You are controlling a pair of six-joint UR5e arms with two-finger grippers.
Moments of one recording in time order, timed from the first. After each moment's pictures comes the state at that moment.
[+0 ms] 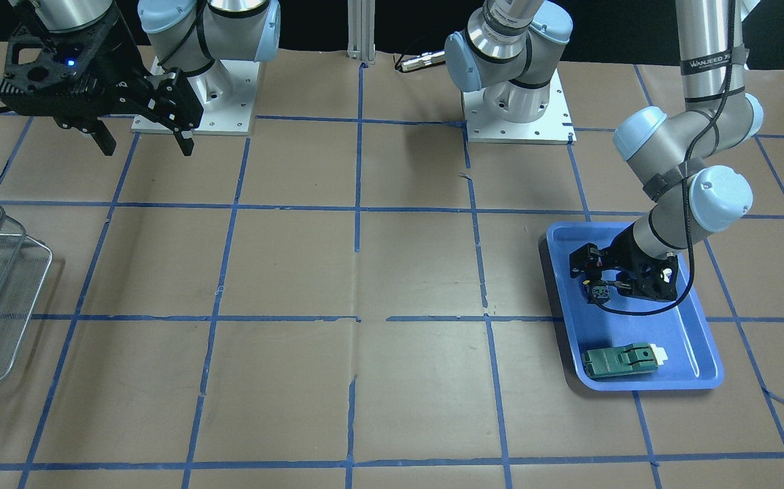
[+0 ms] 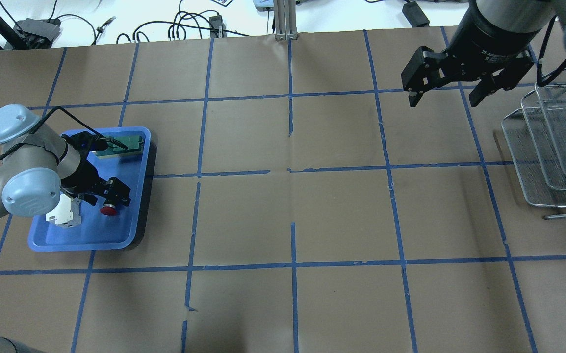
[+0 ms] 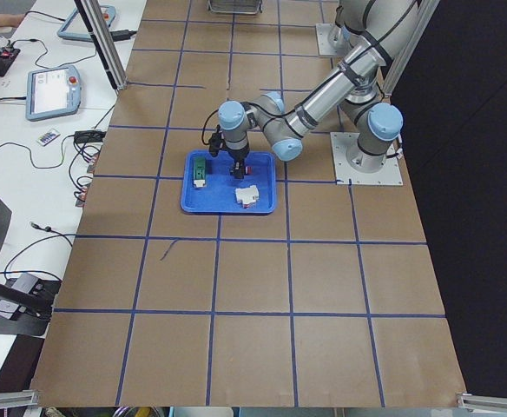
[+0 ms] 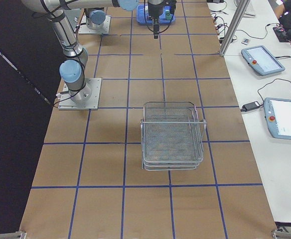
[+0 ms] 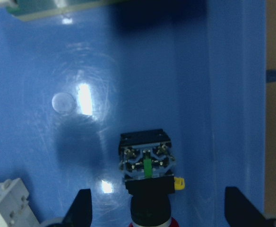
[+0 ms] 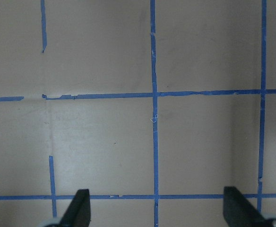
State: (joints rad) left arm -1.13 -1.85 -2.09 -0.91 1.54 0.54; right arm 1.55 -1.63 1.56 -1.56 -1.52 0.00
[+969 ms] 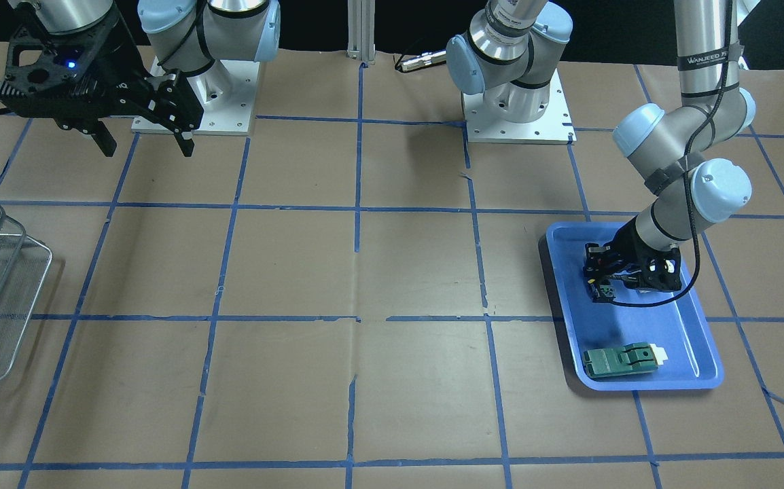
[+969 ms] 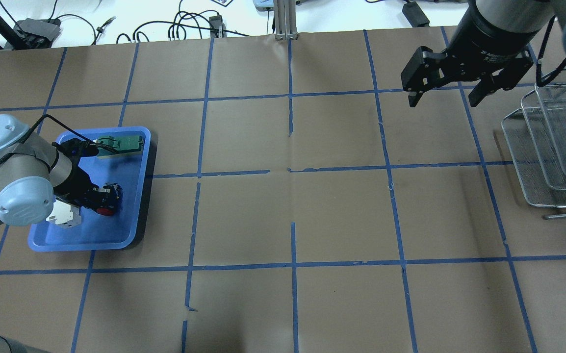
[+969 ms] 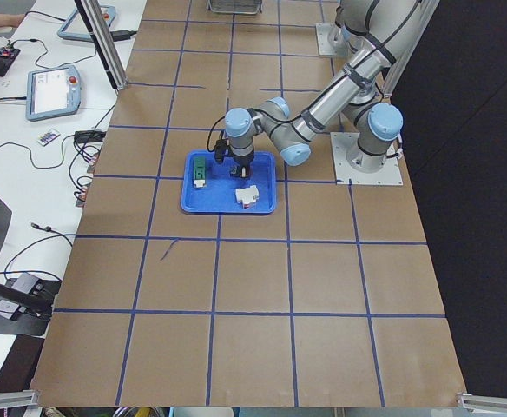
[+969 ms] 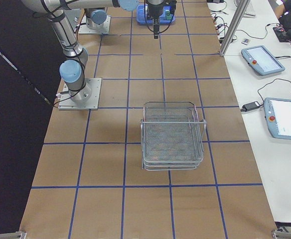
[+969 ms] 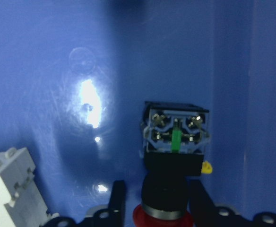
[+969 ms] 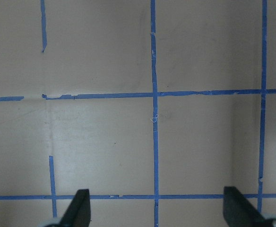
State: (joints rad) left arm -1.08 -1.84 -2.12 -0.88 1.53 0.53; right arm 1.55 -1.63 1.56 -1.56 -1.52 0.00
